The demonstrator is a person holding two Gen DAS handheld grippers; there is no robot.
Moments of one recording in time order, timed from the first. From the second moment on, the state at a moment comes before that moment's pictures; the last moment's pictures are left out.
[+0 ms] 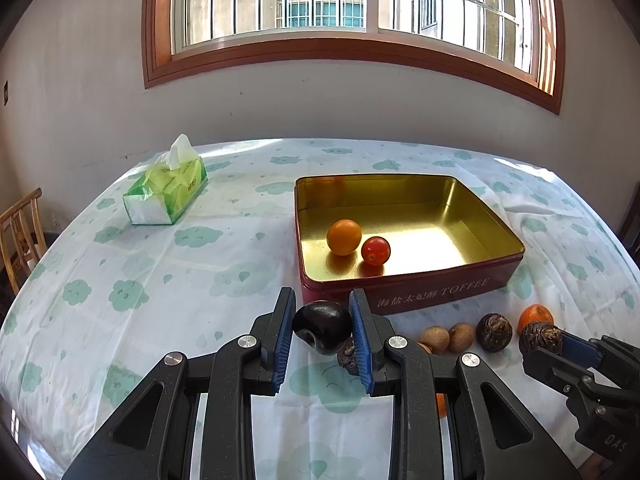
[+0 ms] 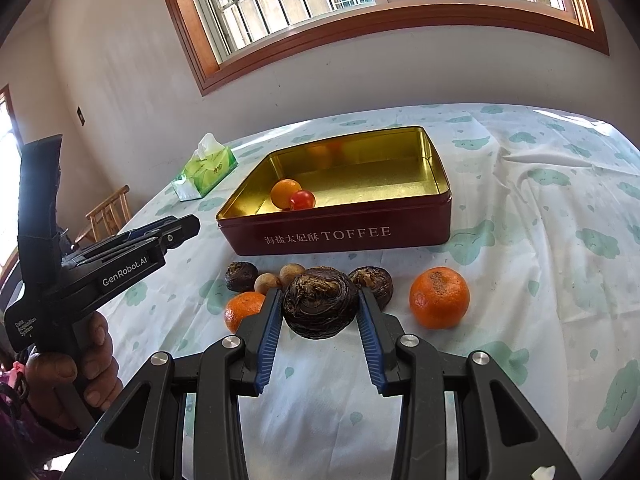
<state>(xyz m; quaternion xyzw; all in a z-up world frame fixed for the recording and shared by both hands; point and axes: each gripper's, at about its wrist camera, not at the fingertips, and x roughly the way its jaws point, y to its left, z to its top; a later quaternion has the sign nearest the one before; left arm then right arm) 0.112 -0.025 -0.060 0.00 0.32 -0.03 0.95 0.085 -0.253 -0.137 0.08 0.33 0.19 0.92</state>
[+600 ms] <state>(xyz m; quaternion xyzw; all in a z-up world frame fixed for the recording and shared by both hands) 0.126 -0.034 -0.052 0.00 0.32 -0.03 0.95 0.090 -0.259 -0.129 0.08 0.31 0.19 0.93</state>
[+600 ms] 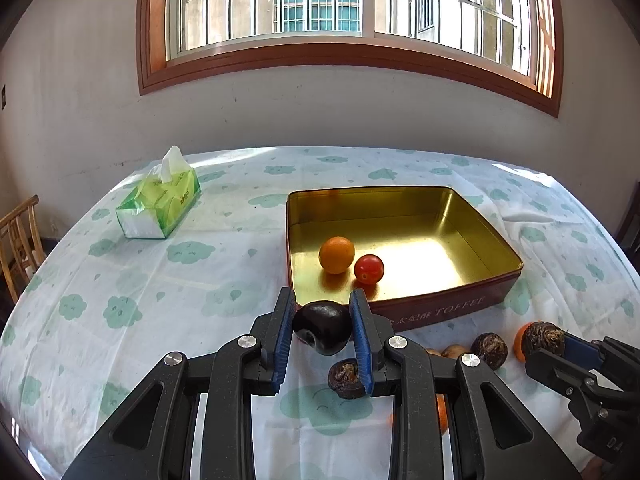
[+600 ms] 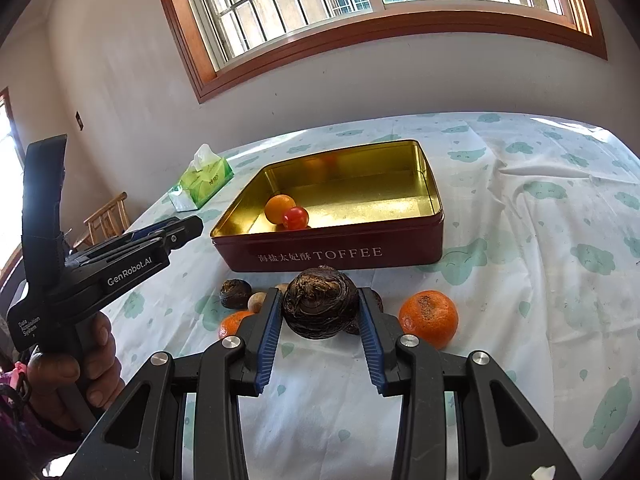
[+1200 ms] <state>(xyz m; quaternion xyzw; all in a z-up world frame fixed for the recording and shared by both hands) 0.137 -0.039 -0.048 0.00 0.31 -0.03 0.95 0.105 -0.257 -0.113 0.08 0.30 0.19 0.93</state>
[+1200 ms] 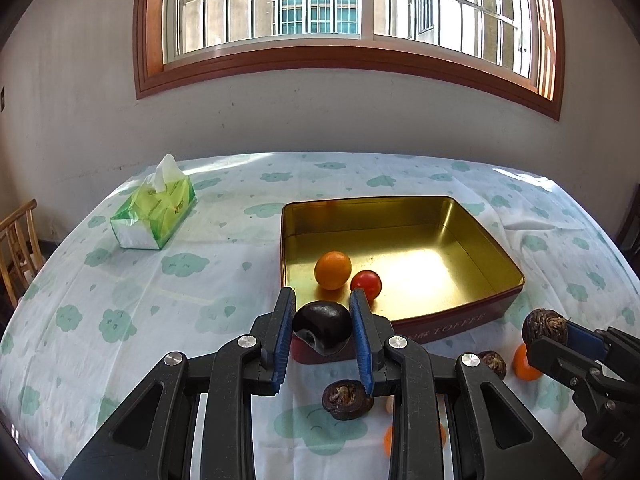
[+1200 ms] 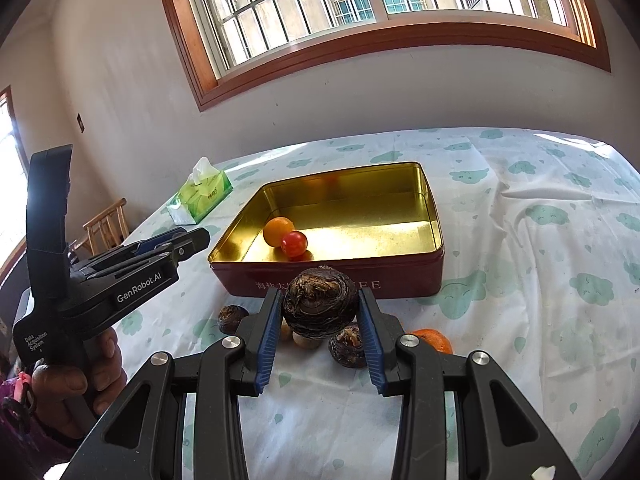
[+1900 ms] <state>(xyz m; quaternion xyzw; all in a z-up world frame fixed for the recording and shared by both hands) 0.159 -0.038 -0.050 0.00 0.32 -0.03 0.95 0.131 -0.257 -0.104 0.07 0.30 0.18 0.93</state>
